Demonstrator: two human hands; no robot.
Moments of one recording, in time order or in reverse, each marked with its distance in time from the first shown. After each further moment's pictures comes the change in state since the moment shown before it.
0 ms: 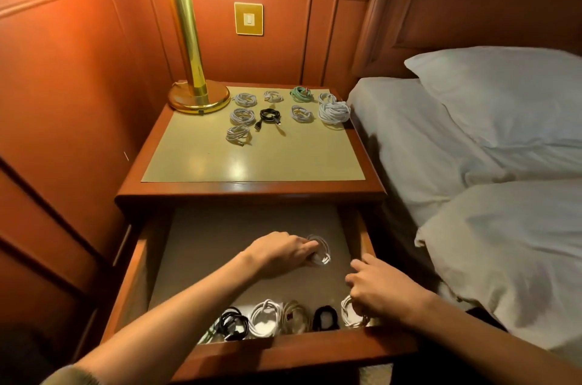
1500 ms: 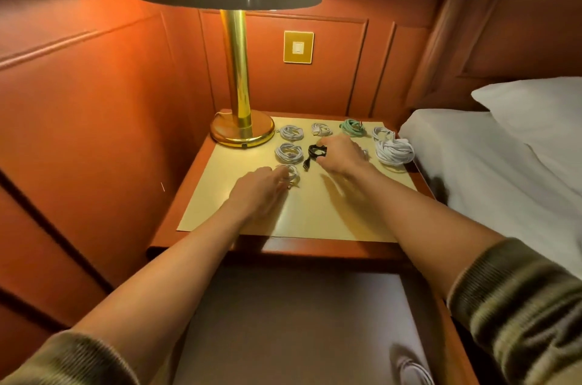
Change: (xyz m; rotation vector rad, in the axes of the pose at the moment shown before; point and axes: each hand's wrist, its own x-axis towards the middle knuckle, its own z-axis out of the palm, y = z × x) left_hand 0.017 -0.216 -0.093 0.000 0.426 -0.589; right_hand 0.283 0.193 -0.165 0.673 0.478 0.760
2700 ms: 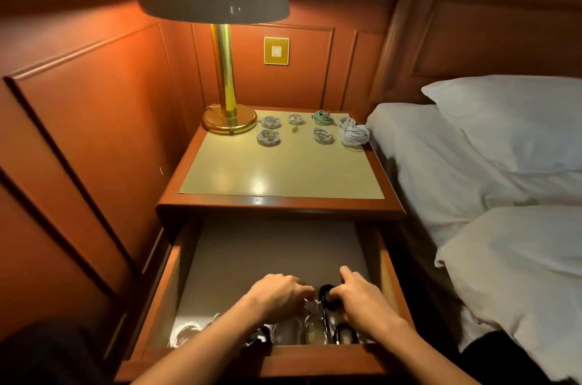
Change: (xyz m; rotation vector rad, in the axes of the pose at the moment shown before) left_hand -0.226 0.131 0.061 0.033 -0.522 0.426; right_hand -0.354 0.099 0.065 -0.204 -0.316 -0.226
